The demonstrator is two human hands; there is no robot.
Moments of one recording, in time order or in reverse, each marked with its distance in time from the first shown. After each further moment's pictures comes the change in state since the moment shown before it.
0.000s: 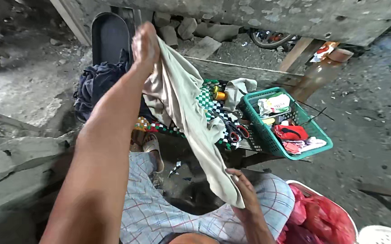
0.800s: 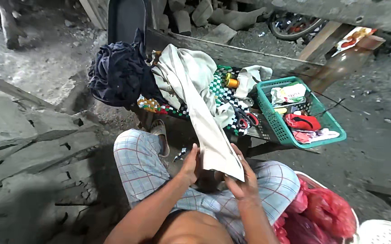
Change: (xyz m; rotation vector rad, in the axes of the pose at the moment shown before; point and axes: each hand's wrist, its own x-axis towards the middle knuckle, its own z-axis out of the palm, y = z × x) left_hand -0.434 0.067 0.116 -1.621 -0.547 -1.088; right_hand 0.002 0.010 0.020 0.492 -0.086 0.090
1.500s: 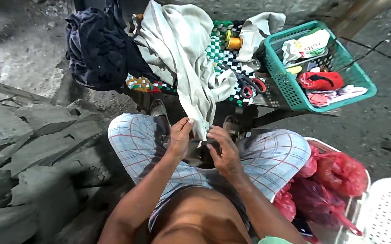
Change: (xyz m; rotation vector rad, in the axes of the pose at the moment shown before) left_hand -0.031 0.057 -0.004 0.323 -0.066 0.443; right_hand -0.006 0.041 0.002 -1.517 -0.203 -0.588
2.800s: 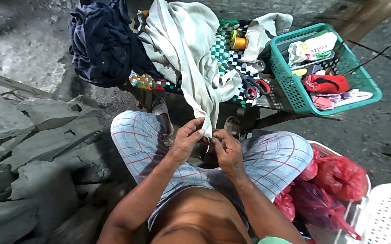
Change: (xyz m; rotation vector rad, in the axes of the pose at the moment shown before) left_hand -0.015 0.010 -0.003 -0.089 -0.291 -0.003; right_hand 0.014 -0.009 0.001 0.200 0.035 0.097
